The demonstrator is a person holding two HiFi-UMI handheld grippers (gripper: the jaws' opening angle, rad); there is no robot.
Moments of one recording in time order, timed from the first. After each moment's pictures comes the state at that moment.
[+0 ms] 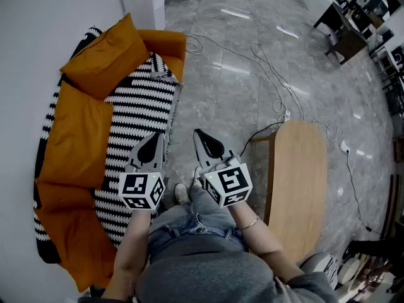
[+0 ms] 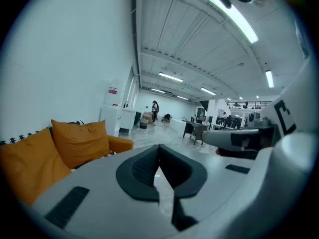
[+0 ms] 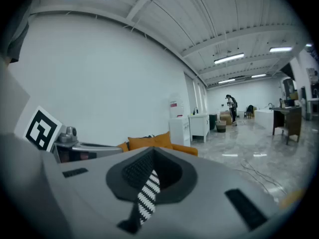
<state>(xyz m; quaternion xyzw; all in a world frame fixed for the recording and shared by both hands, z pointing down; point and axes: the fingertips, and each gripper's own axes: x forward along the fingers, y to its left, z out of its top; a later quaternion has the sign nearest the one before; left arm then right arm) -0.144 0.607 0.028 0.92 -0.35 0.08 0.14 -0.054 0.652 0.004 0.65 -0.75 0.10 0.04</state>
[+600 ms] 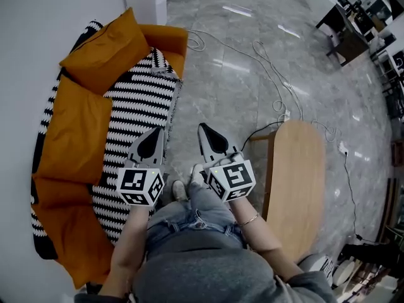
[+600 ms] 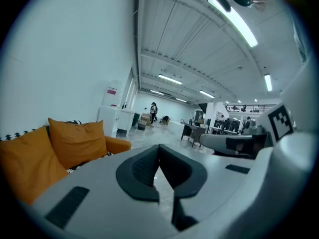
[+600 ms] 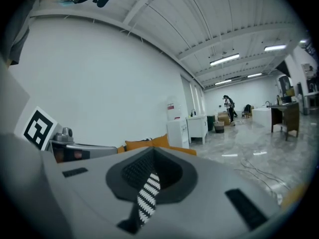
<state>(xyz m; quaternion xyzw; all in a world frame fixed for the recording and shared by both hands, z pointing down) -0.142 0.596 0.027 0.93 -0.34 0.06 0.13 -0.041 0.639 0.009 0.66 -0.75 0.10 0.01</state>
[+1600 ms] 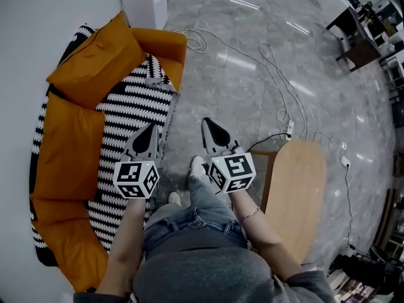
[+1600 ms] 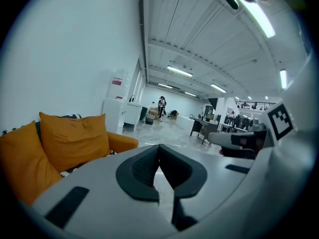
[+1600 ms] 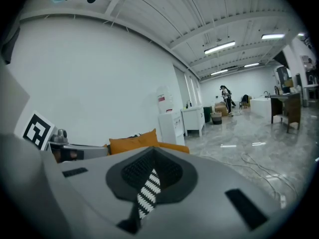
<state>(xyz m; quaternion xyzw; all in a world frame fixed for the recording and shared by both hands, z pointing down) -0.061 0.450 0.067 0.91 -0.38 0.09 0.16 0.074 0.497 0.049 0.66 -0.74 0.15 0.02</state>
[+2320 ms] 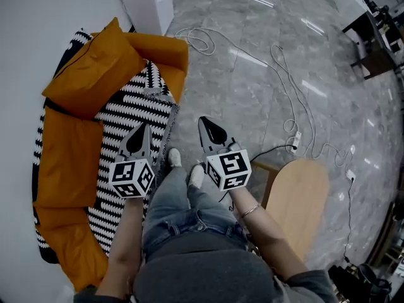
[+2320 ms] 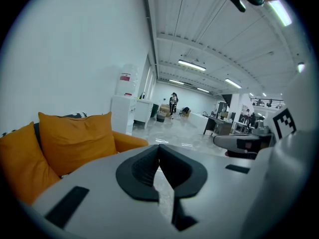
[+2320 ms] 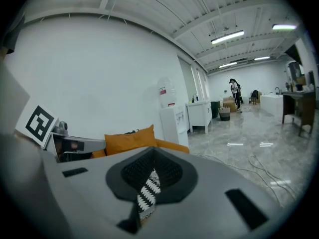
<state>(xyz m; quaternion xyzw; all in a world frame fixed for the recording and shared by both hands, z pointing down) -0.005 0.344 0.083 0.87 -0.44 0.12 0.18 0.147 0.388 0.076 0.62 -0.77 0.16 0.05</state>
